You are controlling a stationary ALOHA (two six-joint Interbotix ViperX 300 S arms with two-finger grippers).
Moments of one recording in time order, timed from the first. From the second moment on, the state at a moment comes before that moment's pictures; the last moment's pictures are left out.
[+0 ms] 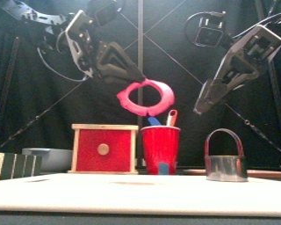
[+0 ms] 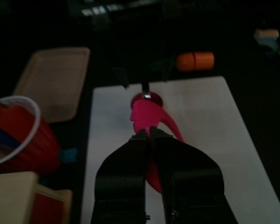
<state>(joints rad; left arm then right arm) -0.11 -0.13 0.78 -0.45 -0.29 0.47 0.07 -0.31 0.92 -0.19 0.05 0.29</state>
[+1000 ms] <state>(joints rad) 0.52 -0.95 1.27 -0.44 0.00 0.46 0.07 -0.31 0.93 -0.19 0.05 0.29</state>
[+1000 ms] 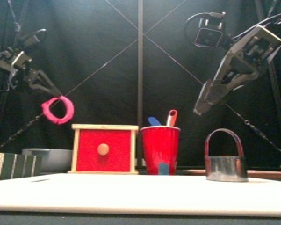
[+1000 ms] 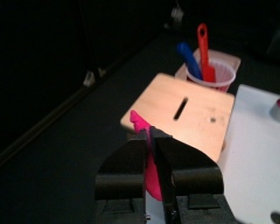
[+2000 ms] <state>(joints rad) 0.36 -0.70 1.28 -0.58 -0.32 0.46 0.05 -0.29 0.92 -0.18 0.04 0.29</state>
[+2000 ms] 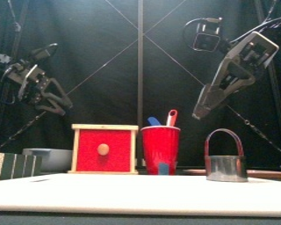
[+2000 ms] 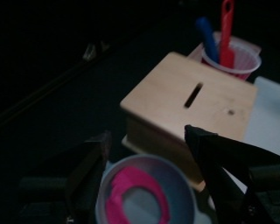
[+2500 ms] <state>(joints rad) -0.02 -0.56 1.26 -0.31 -0.73 0.46 -0.10 -0.29 0.94 -0.35 -0.37 0.28</state>
